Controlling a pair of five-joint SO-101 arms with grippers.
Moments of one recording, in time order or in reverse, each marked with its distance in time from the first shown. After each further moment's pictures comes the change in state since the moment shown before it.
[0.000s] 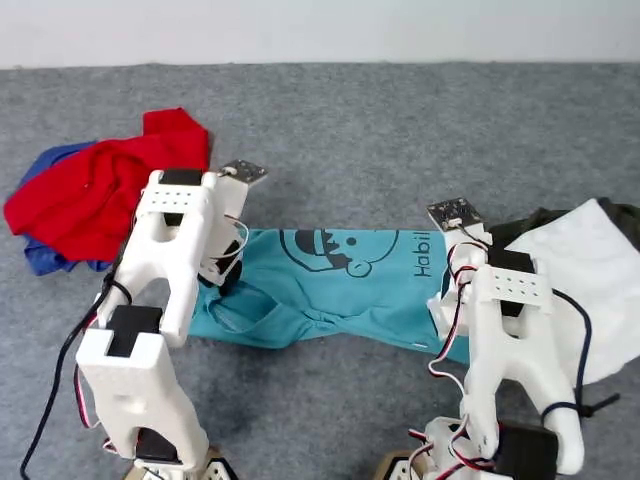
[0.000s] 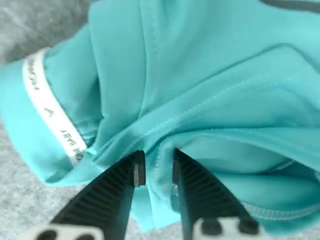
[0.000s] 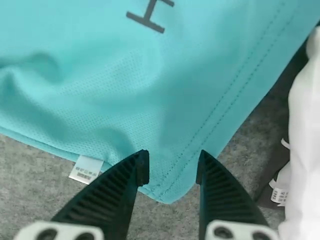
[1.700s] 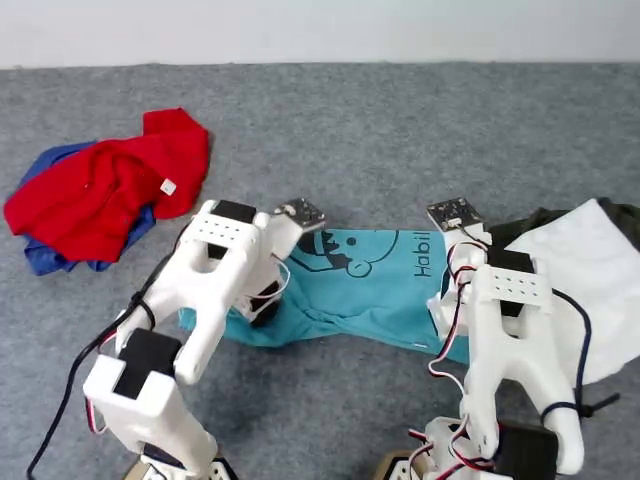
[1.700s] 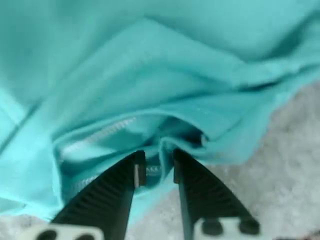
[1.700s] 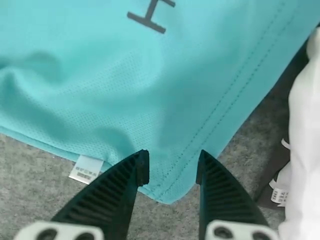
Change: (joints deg) left arm 12.7 -9.3 16.6 -6.4 -2.1; right arm 0.0 0.0 0.0 0.0 0.0
